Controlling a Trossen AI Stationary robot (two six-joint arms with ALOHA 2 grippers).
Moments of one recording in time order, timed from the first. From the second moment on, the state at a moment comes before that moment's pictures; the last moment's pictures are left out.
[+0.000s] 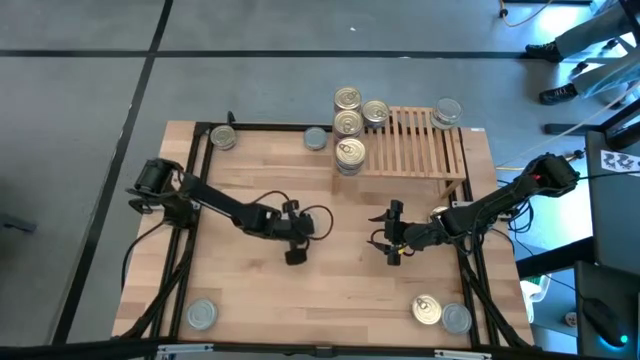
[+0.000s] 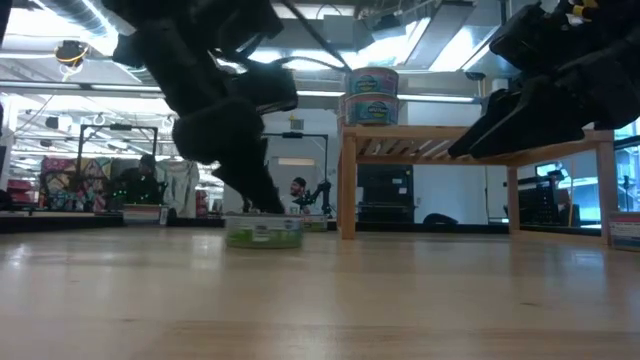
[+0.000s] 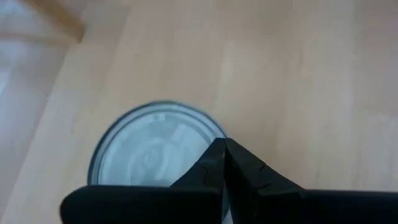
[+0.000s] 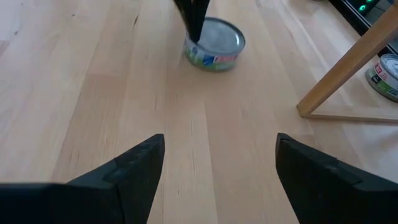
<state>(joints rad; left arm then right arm) -0.20 1.76 0.91 -0.17 -0.31 -0.28 0.41 1.22 0.44 0.16 0.49 0.13</state>
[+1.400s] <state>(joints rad) -0.26 1.78 0.91 0.11 -0.25 0.10 0.41 1.22 0.44 0.16 0.49 0.13</state>
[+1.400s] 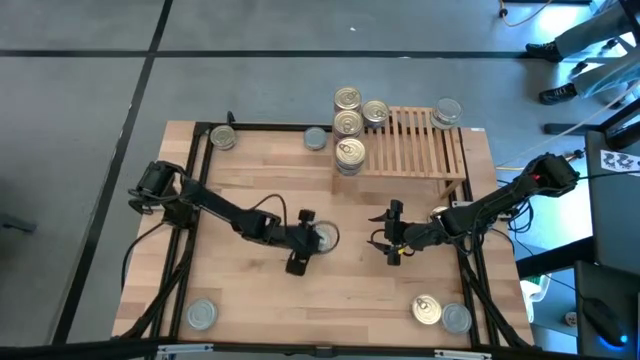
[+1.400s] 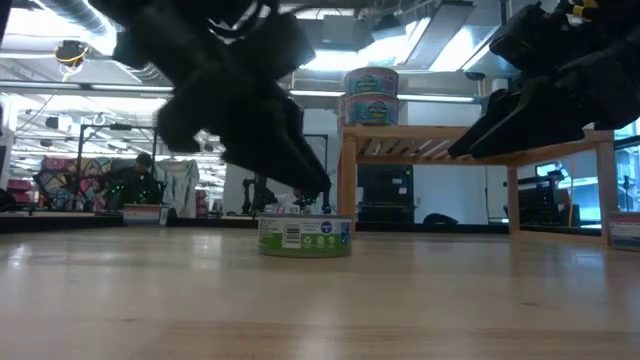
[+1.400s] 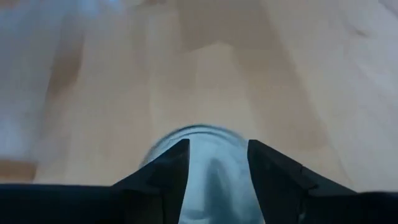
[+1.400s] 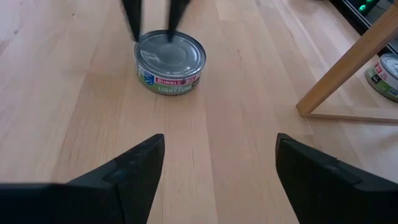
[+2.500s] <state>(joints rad) -0.11 1.85 0.57 0.67 -0.02 -0.12 0.40 1.76 0.81 0.38 0.27 -0.33</state>
